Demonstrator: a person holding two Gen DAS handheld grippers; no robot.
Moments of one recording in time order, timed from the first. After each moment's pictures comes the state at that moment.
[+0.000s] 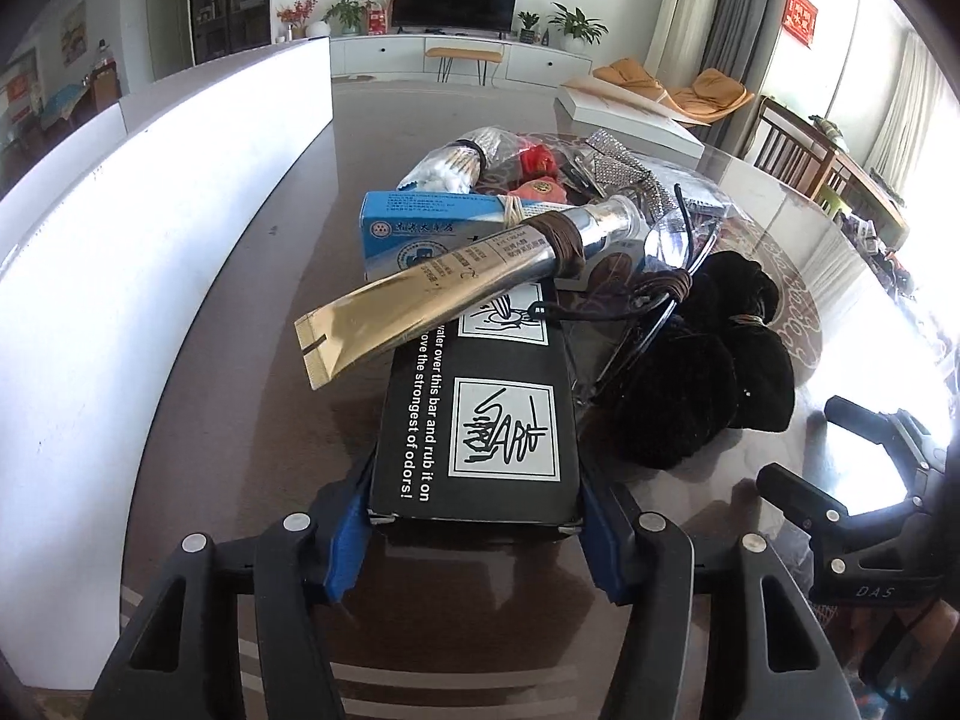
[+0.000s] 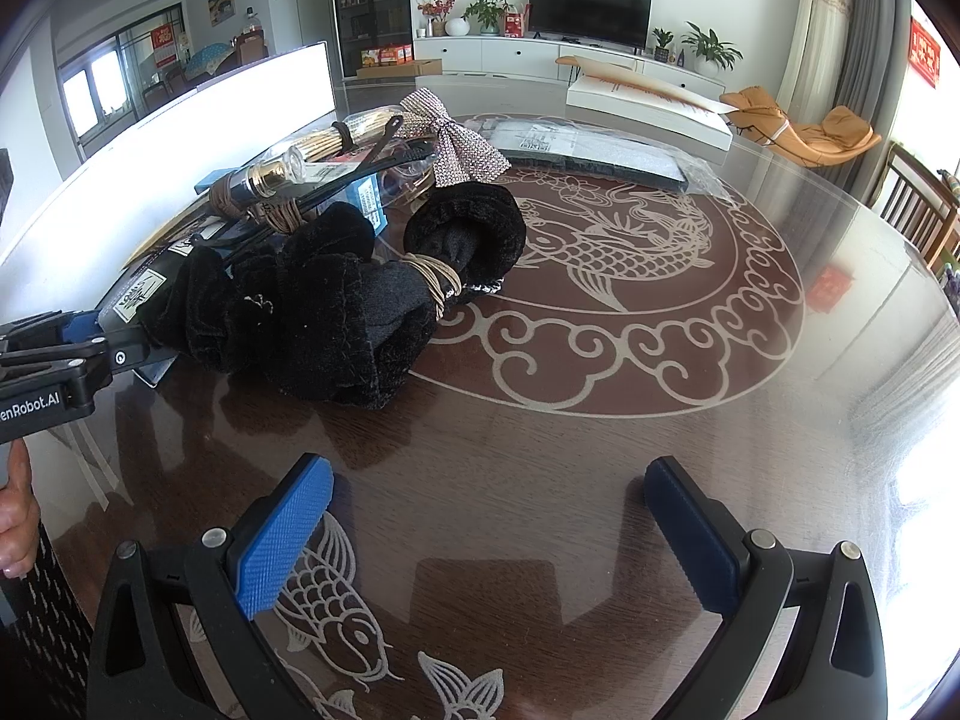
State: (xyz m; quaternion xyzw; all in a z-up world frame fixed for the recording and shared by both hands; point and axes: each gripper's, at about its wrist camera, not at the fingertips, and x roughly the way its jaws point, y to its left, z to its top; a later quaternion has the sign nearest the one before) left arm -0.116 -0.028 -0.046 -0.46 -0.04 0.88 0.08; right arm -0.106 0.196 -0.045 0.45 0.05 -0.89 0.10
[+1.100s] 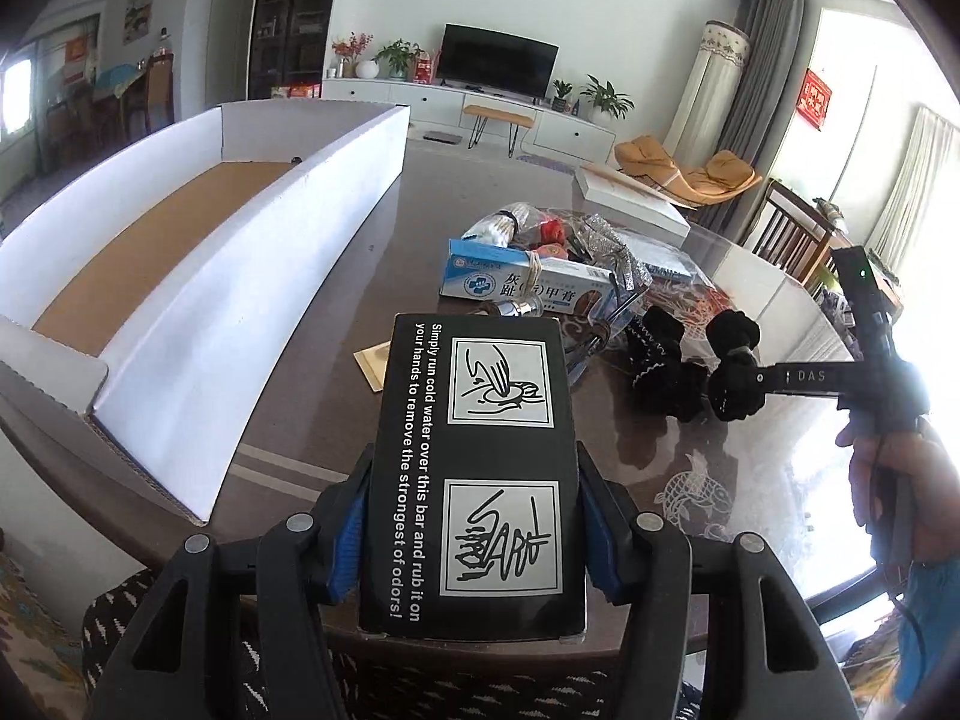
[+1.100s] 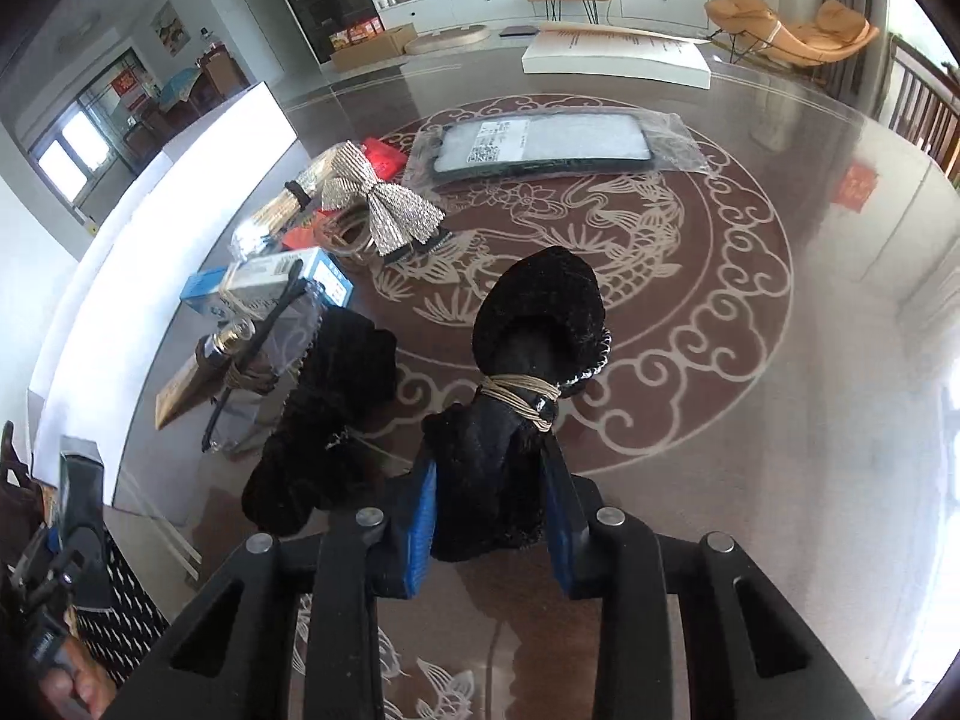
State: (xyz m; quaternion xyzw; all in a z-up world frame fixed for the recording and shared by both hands) left arm -0.012 -0.064 0.005 -0.39 -0.10 0.91 0.05; right arm -0.148 0.235 -0.008 0.54 -0.02 -0.83 0.12
